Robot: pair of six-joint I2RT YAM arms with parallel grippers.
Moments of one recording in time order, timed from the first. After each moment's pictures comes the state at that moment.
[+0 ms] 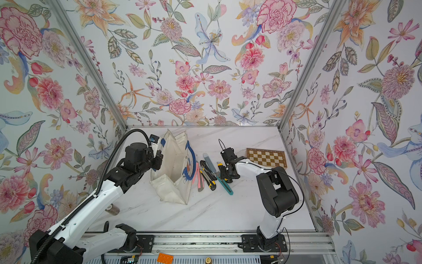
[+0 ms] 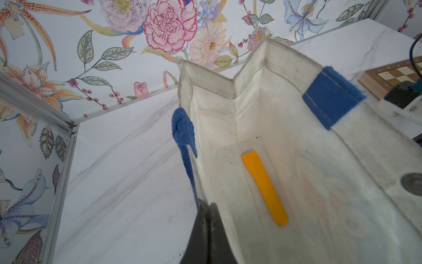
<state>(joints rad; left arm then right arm) -0.41 1.11 0.96 -0.37 -0.13 0.07 0.47 1.76 1.05 -0.51 0.04 0.36</state>
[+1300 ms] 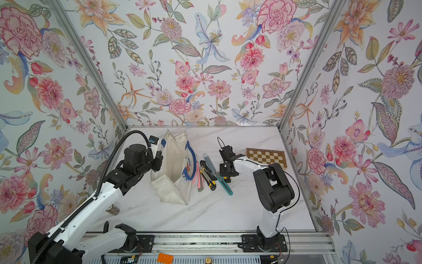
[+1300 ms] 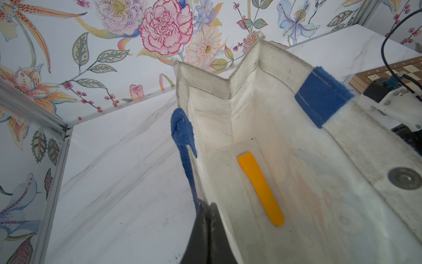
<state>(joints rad) -0.41 1.09 0.93 -0.34 -0.10 0.07 0.47 1.82 1.11 -0.51 0.07 0.39</state>
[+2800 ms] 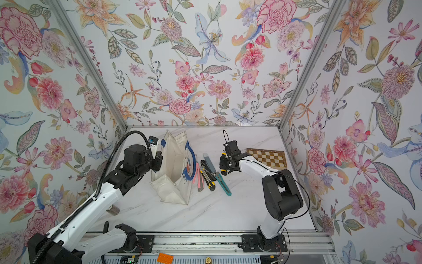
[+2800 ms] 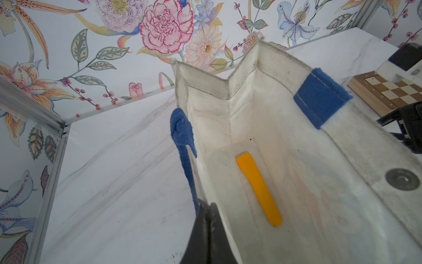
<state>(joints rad) -0.40 1.08 0.92 -0.35 -0.10 0.05 0.44 1.68 1.10 -0.40 -0.05 0.44</state>
